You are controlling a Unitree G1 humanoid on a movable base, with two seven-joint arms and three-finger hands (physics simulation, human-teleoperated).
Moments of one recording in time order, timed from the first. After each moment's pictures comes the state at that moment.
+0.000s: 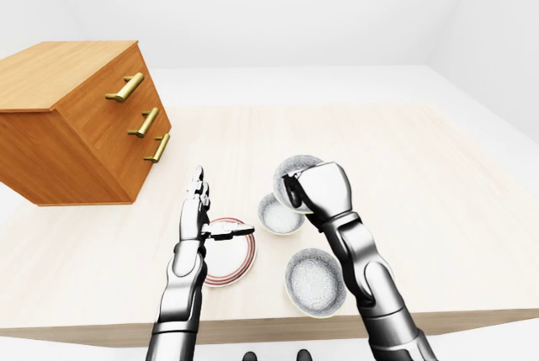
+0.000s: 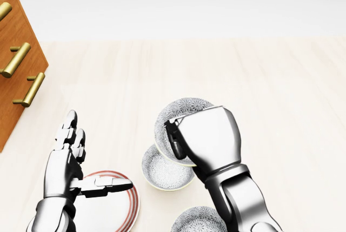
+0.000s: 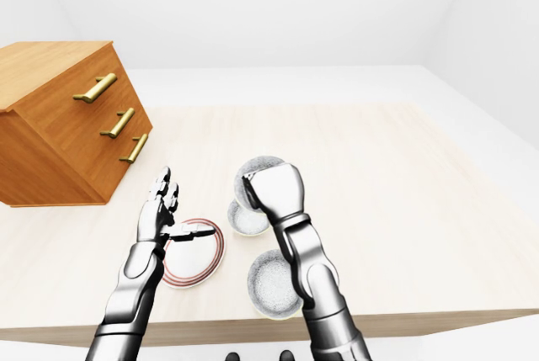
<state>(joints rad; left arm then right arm) -0.08 0.03 0.06 0.12 -0.05 0.01 0.01 -0.19 -0.01 0.20 -0.14 -1.42 -0.09 -0.02</state>
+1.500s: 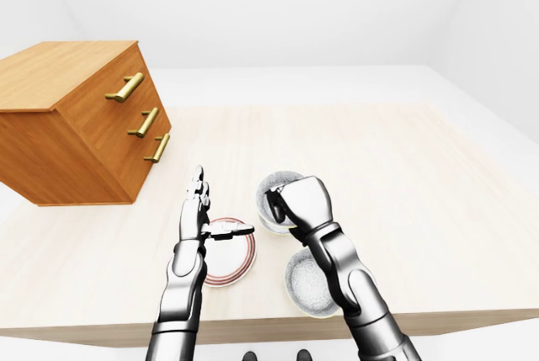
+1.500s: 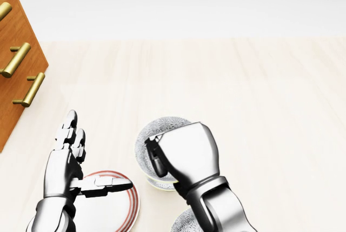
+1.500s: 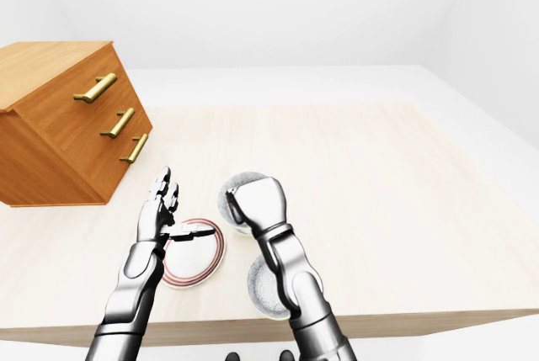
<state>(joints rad) -0.09 0.03 0.06 0.12 -0.05 0.01 0.01 -0.16 0.04 0.29 -0.06 -1.39 -0.09 -0.03</state>
